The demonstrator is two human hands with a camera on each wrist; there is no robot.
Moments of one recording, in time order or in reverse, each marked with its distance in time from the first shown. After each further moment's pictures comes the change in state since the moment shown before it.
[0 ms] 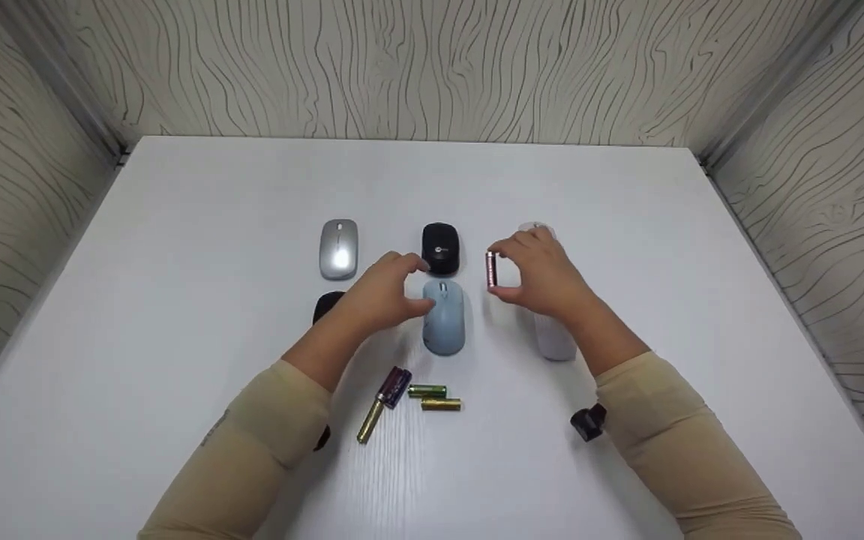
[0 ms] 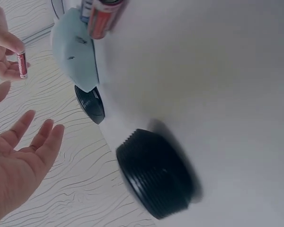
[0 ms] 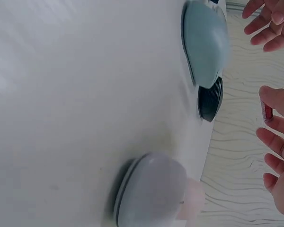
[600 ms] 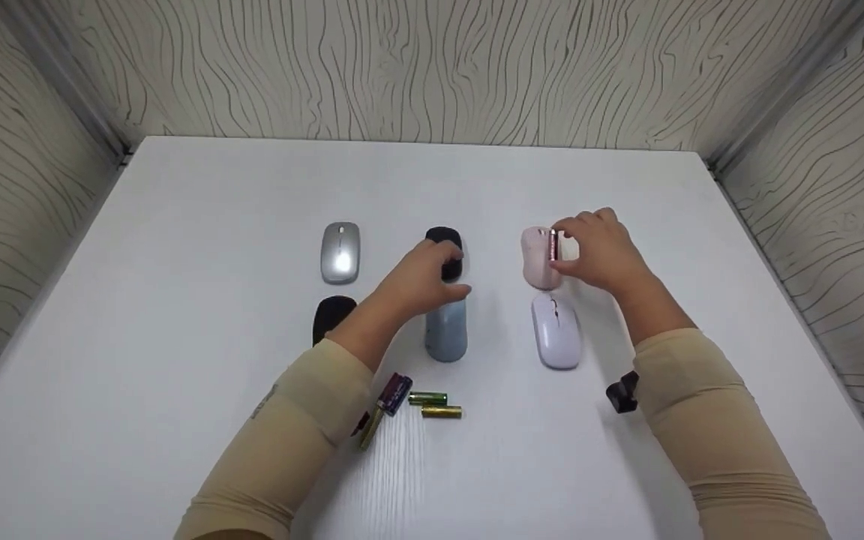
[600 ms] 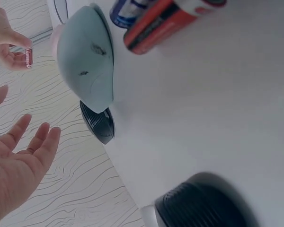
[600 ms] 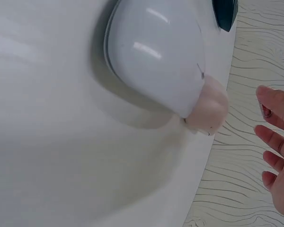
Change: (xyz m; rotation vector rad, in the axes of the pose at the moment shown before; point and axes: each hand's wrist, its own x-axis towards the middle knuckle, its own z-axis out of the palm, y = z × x) left_hand 0.038 0.028 0.013 0.018 -0.008 -0.009; right_hand 0.006 0.081 -0.018 -0.010 -0.088 0.238
